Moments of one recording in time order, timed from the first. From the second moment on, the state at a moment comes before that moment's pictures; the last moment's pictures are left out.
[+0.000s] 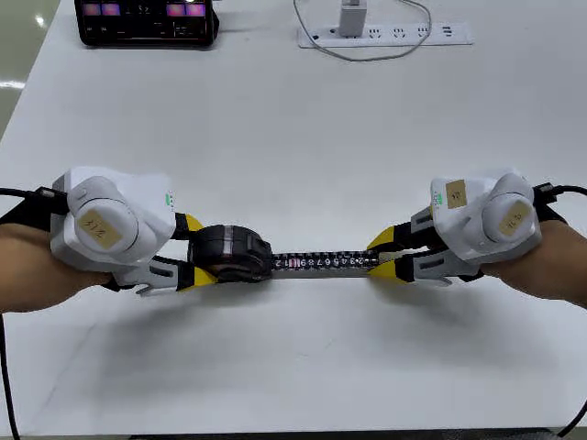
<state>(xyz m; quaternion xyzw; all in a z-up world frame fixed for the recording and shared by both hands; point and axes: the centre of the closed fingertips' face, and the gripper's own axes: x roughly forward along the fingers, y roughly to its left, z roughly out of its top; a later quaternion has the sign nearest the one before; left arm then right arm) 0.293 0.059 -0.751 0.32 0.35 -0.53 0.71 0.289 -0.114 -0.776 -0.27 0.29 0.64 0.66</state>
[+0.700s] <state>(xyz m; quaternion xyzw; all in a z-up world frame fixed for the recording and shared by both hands) 0.293 0.059 -0.752 0.33 0.35 -0.52 0.71 0.290 -0.133 -0.776 -0.26 0.29 0.62 0.67</state>
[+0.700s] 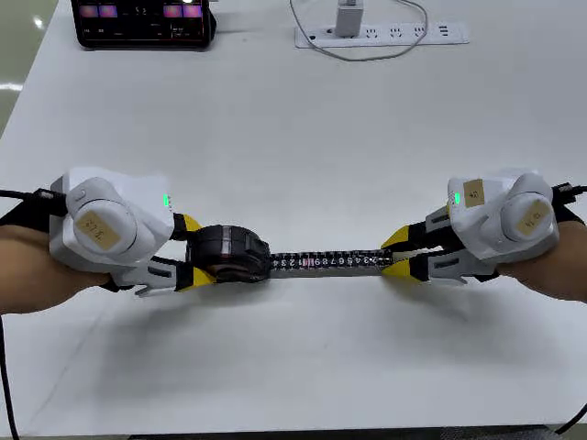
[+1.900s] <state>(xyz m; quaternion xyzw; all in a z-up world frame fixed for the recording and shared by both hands) 0.293 0.058 -0.751 0.33 0.35 -0.53 0.70 0.289 -0.167 -0.775 -0.27 0.31 0.61 0.68</state>
